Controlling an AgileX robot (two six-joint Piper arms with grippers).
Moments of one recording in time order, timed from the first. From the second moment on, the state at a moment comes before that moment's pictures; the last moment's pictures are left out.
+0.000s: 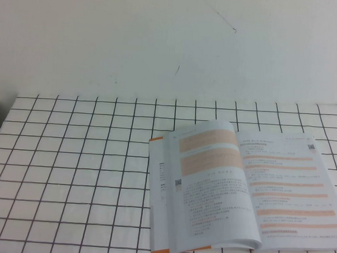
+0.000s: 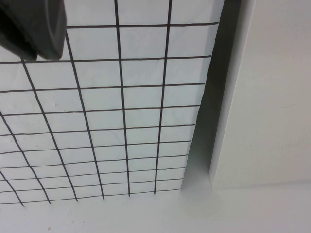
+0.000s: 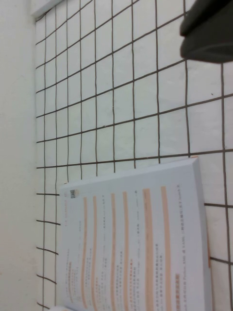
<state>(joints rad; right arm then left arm) -0.09 -0.01 0.02 -0.02 0.42 -0.03 0.13 -0.01 0.02 -0.23 0.37 0.25</state>
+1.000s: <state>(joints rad) -0.09 -0.01 0.03 -0.02 -0.03 -0.03 0.13 -0.01 0.02 -0.72 0.01 0.25</state>
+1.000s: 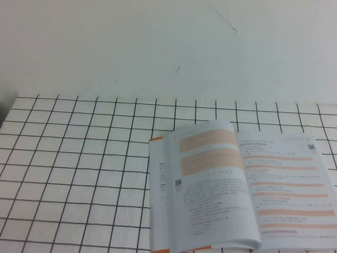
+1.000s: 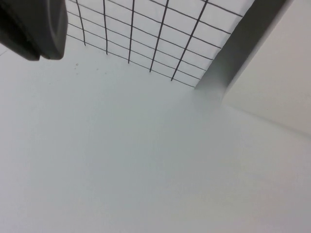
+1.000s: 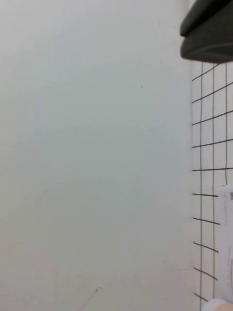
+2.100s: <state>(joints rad) -0.09 0.21 -0.72 -0.02 0.03 0.24 0.13 0.22 -0.77 -0.34 0.08 -0.01</state>
